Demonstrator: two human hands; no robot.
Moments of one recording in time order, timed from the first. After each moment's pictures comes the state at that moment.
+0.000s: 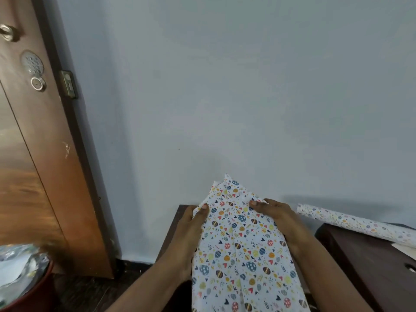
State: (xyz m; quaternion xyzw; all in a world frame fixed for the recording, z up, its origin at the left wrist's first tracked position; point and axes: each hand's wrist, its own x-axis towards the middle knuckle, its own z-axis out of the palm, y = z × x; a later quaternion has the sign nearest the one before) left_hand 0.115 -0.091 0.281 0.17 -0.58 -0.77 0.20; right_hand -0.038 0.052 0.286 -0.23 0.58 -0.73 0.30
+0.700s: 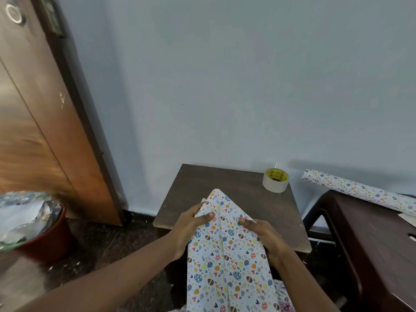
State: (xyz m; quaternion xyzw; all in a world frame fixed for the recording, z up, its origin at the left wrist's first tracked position) left_hand 0.105 -0.114 0.182 0.30 -0.59 -0.75 0.05; right_hand -0.026 0.051 0.150 -0.10 0.58 -0.67 0.45
